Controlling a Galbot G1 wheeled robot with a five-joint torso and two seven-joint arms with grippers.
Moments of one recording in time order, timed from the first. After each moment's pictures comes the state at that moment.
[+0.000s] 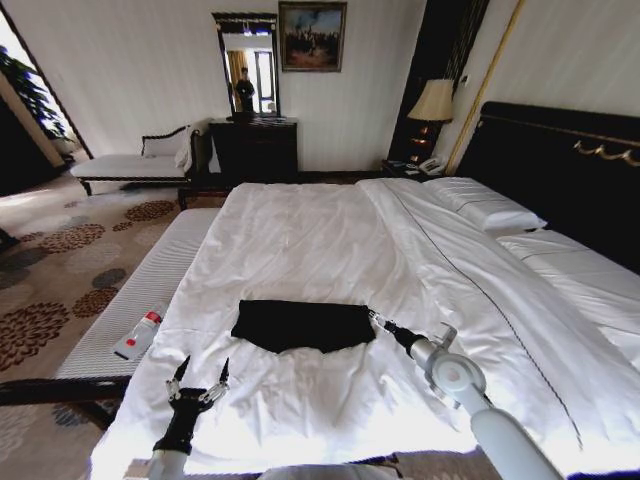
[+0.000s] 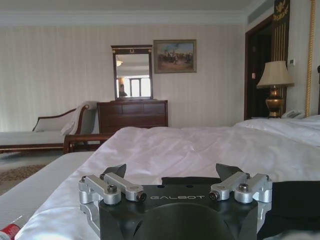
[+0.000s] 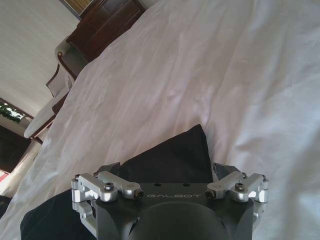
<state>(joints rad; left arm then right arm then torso) 2.09 -1.20 -0.58 -2.18 -0.24 -0.43 -0.16 -1.31 0.97 0.47 1.92 1.38 -0.46 0.25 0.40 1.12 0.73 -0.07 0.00</state>
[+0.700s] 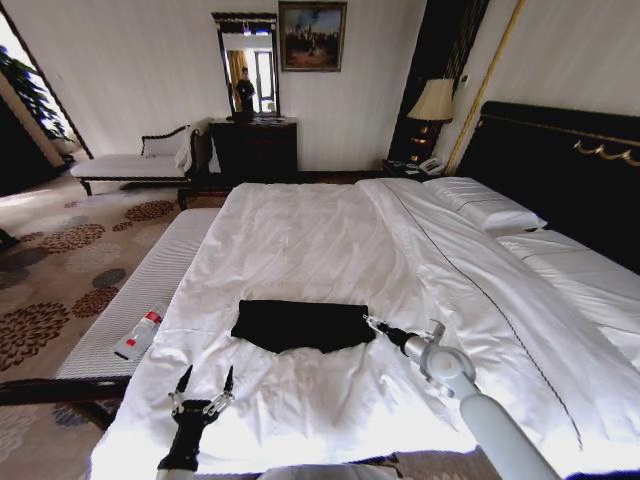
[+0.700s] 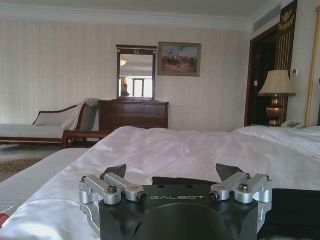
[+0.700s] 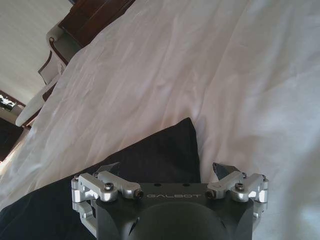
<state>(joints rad) 2.09 -1.25 -0.52 -2.18 -0.22 -0.44 -0.16 -1.22 0.99 0.41 1.78 1.32 -0.49 0.21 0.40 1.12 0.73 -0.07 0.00</state>
